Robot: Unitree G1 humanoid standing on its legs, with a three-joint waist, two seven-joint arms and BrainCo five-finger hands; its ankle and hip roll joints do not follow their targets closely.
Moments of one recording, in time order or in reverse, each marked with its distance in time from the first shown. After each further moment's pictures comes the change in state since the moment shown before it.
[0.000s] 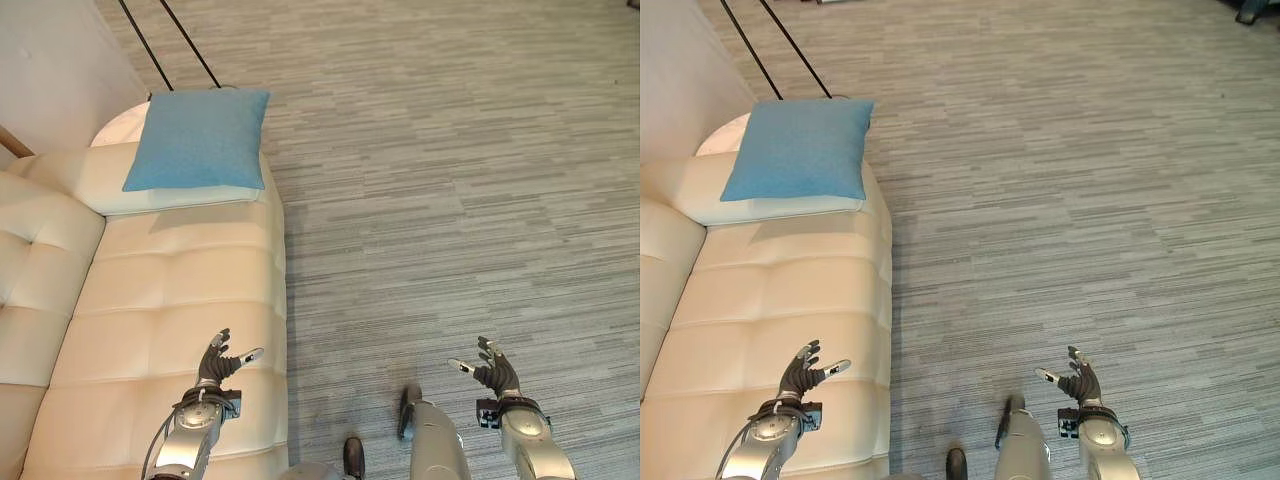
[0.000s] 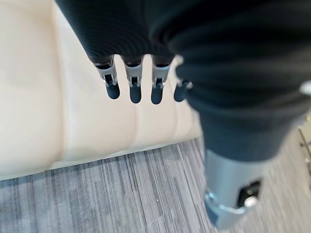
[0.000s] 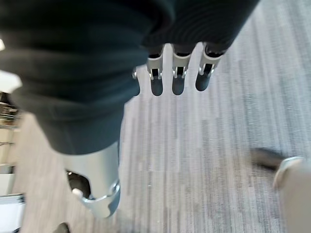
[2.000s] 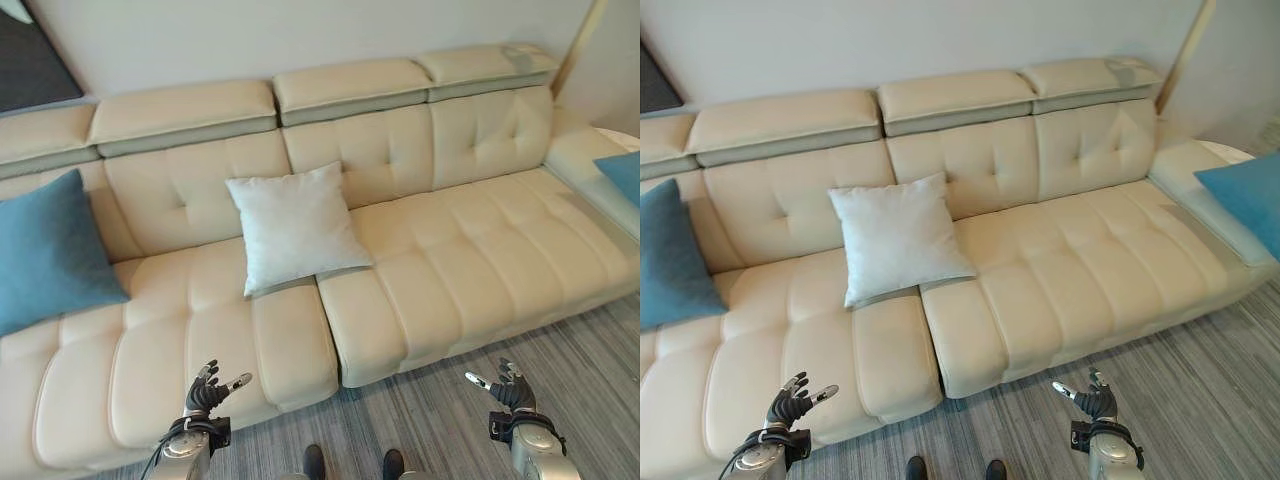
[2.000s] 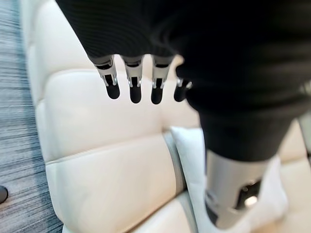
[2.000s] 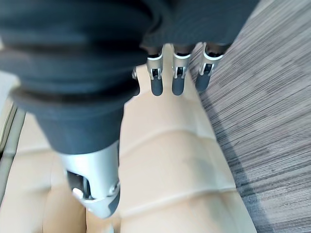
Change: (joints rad) left arm 0.103 -0.010 0.052 0.032 -0.048 0.006 -0.051; right arm 0.010 0.003 -0.041 0.079 0.040 -0.004 -0.041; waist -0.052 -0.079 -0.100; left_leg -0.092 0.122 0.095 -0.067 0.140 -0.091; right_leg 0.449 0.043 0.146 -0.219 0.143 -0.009
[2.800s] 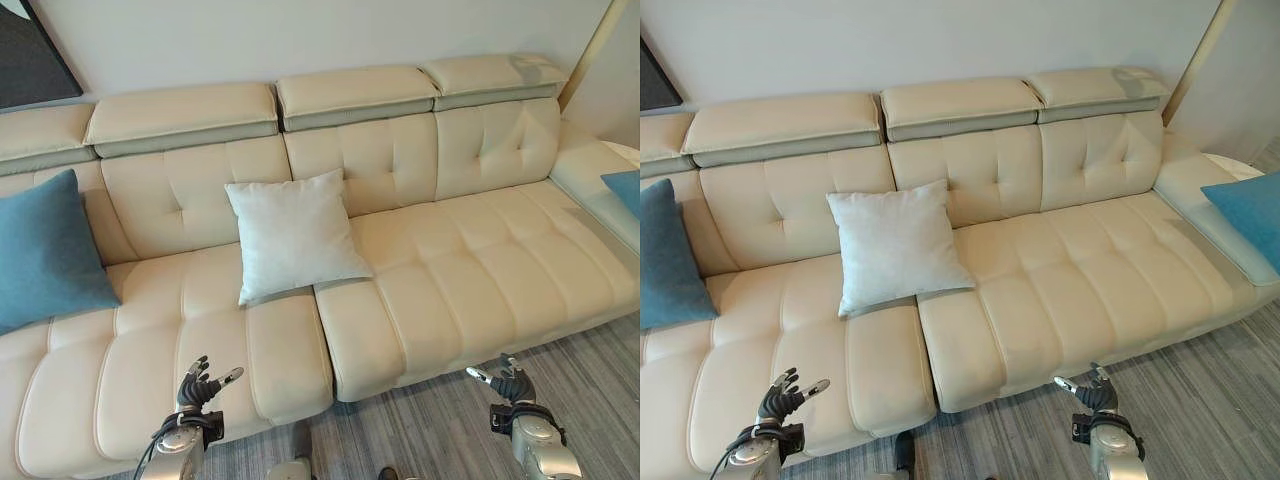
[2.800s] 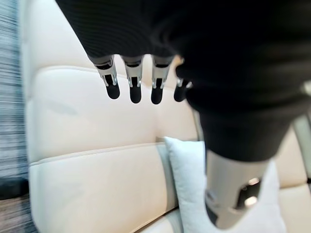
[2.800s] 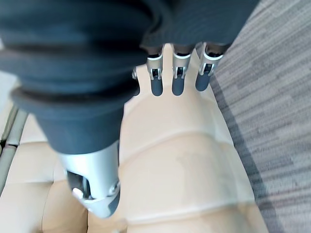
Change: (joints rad) left arm -0.020 0.001 0.027 0.039 -0.039 -0.025 0.036; right arm -0.059 -0.052 0.008 0.072 -0.003 -0.006 -0.013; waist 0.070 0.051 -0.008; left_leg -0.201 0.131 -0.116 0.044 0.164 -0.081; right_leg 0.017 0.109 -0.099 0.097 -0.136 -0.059
